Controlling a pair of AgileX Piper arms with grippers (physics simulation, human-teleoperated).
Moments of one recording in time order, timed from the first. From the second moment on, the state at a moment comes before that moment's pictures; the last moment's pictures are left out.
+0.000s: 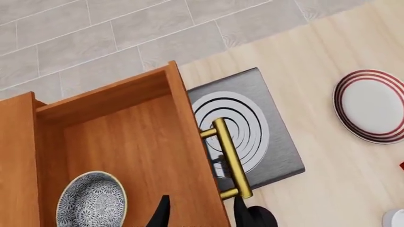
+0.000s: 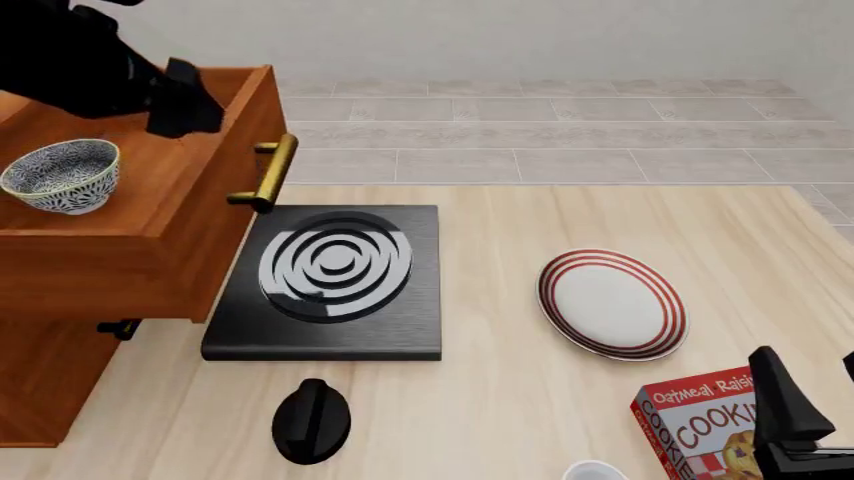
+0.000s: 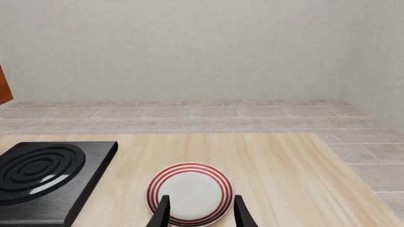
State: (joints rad) left arm -0.24 1.31 -1.56 1.07 0.12; right arm -0.01 0.00 -0.02 0.01 0.00
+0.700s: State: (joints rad) left arm -0.09 1.31 -1.59 1.09 0.15; right arm -0.01 0.00 -0.02 0.01 0.00
